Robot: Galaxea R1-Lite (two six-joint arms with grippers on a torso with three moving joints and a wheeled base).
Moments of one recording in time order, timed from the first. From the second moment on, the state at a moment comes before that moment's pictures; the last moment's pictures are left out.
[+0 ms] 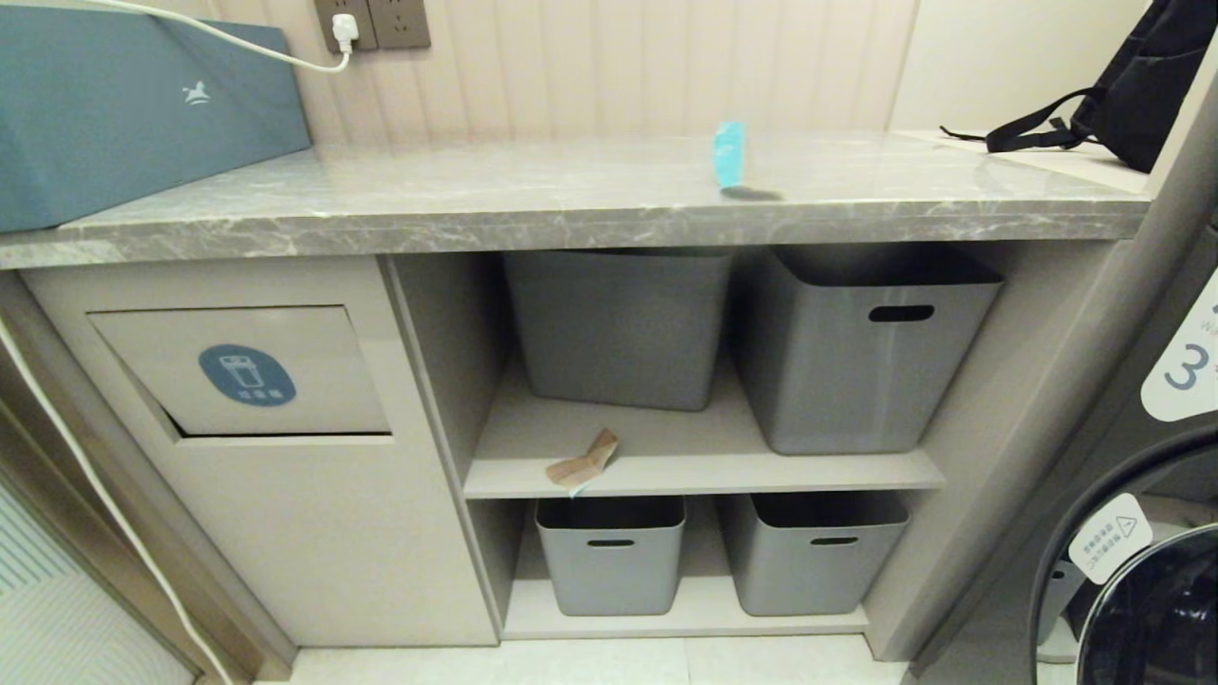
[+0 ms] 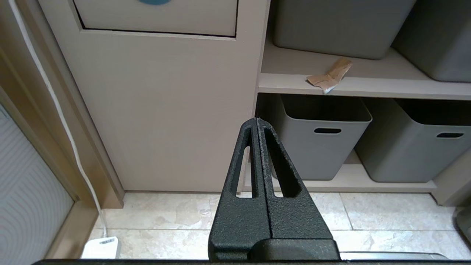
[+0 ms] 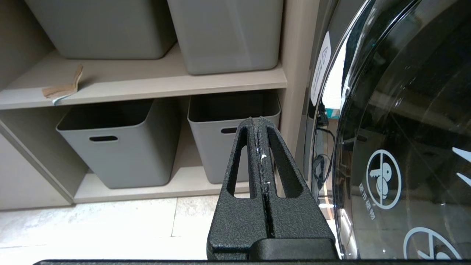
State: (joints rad) left arm 0.00 0.00 0.00 -0.01 0.00 -0.05; right arm -0.01 0.00 0.00 -0.01 -0.04 0.06
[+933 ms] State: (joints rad) left arm 0.00 0.14 -0.17 -0.01 -0.01 0.03; right arm -0.01 0.00 0.00 -0.01 -0.04 0.06
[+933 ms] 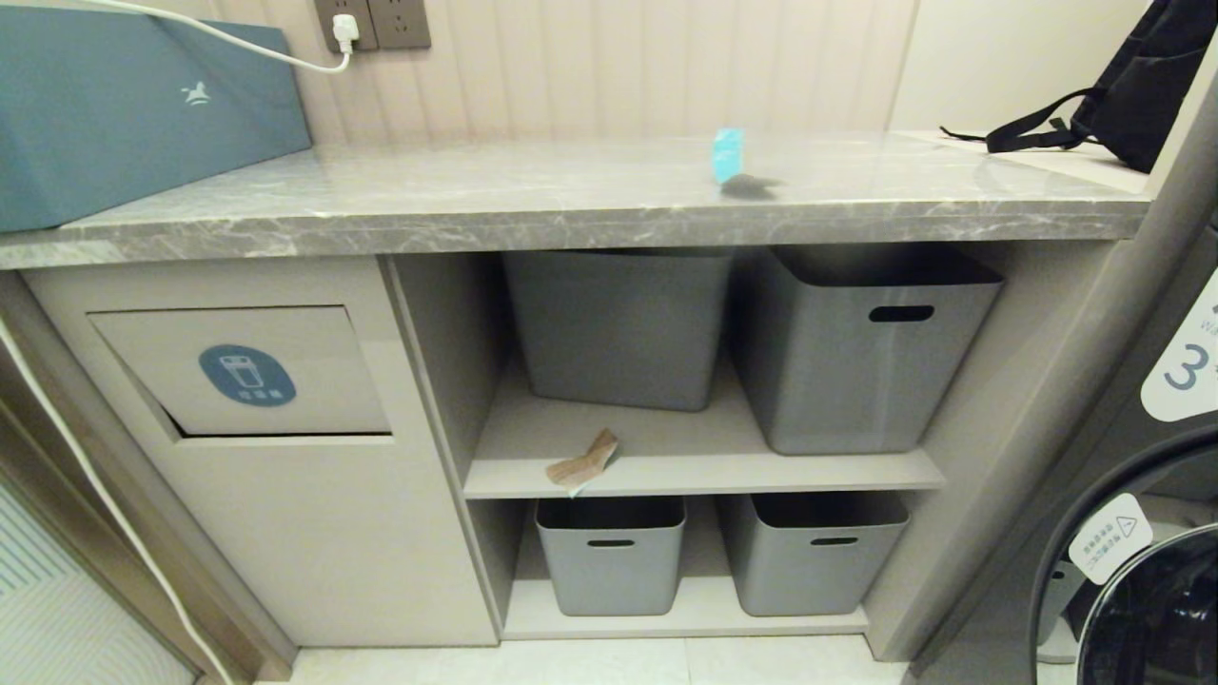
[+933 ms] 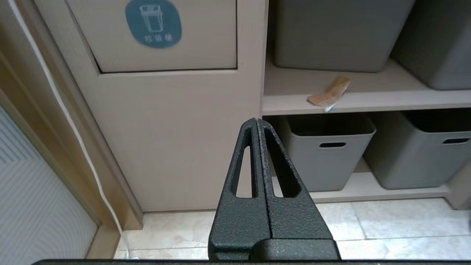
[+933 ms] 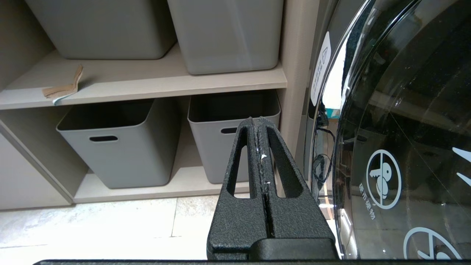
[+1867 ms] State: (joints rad) left arm -0.34 1.23 -0.42 -0.17 -0.44 0.17; right arm -0.01 0.00 0.00 -0.01 -0.04 0.06
